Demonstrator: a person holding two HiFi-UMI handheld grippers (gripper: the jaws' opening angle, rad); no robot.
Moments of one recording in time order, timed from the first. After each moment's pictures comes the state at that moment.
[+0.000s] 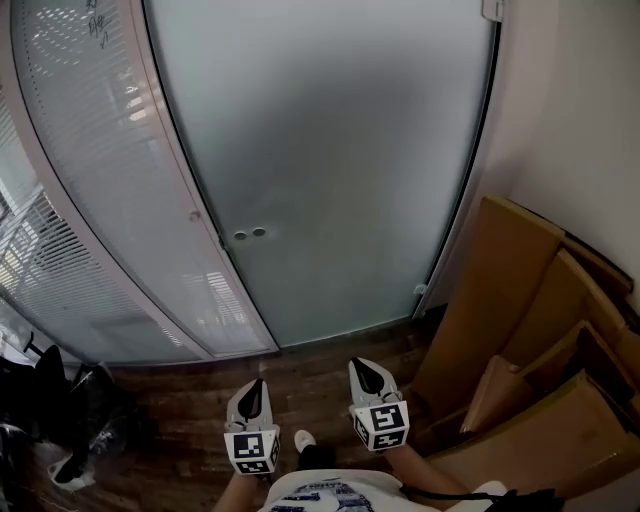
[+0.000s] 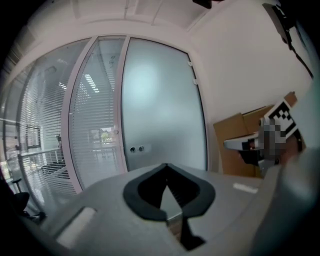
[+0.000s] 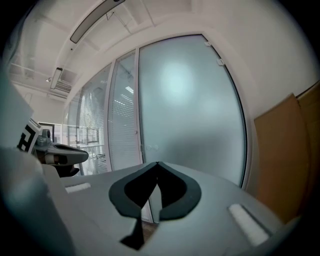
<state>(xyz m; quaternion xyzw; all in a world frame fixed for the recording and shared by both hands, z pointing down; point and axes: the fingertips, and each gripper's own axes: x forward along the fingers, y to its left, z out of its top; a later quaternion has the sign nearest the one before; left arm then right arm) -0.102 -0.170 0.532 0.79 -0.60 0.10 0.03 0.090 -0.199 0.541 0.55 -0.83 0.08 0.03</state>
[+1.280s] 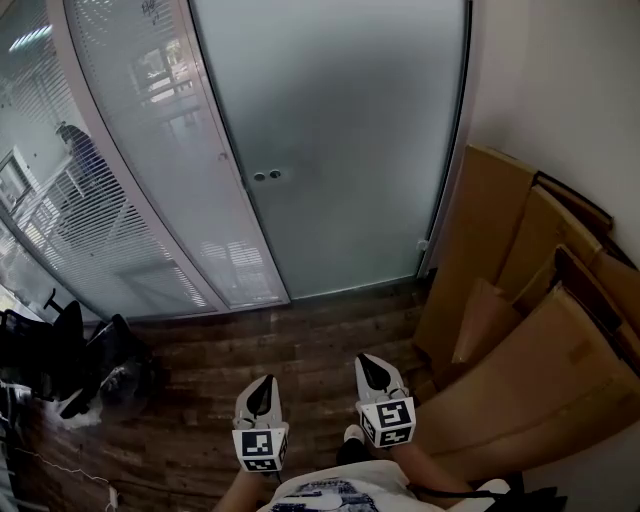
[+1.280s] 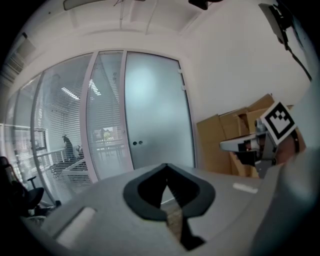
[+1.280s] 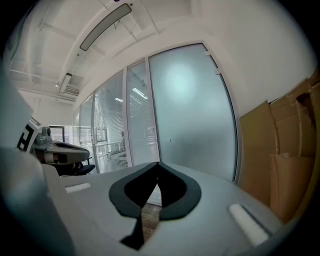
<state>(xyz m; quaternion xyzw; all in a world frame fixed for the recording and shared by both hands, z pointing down) -0.090 0.075 0.527 0.78 -0.61 0.12 0.03 0.090 0.037 0.550 0.53 -0.84 0.09 0.04</state>
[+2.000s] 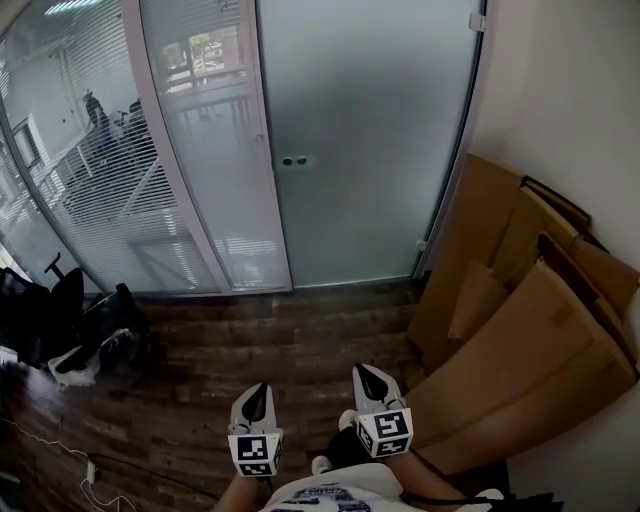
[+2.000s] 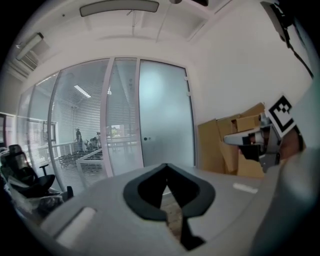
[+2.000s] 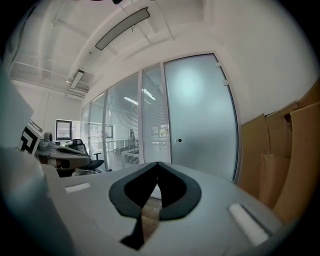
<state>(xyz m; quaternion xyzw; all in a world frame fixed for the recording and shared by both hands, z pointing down) -0.150 0.240 0.543 0.77 -0.63 0.09 0.05 0.037 0.198 0.535 0.52 -0.85 0.06 0.05</state>
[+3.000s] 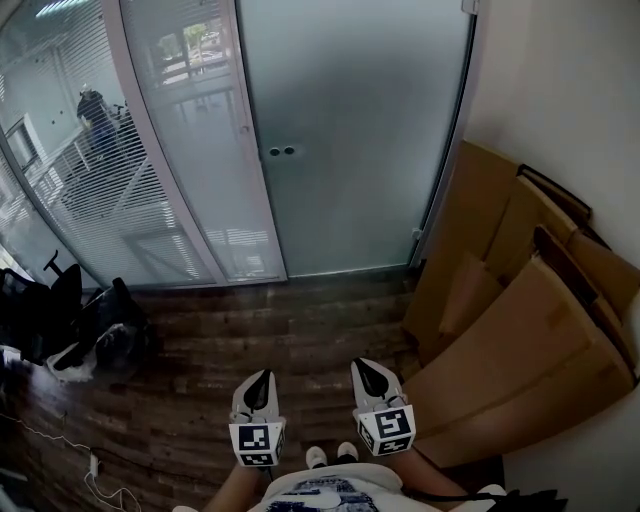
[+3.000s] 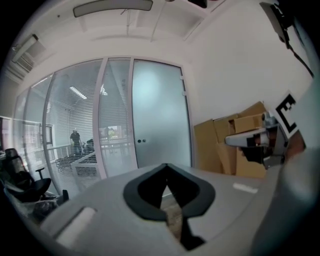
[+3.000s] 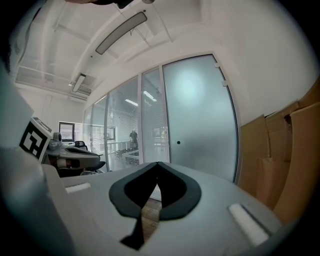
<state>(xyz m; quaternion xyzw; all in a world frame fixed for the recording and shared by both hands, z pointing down) -0.096 0.214 0.528 0.78 -0.62 0.10 0.04 0.079 0.192 0.521 0.50 -0.86 0.06 0.04</state>
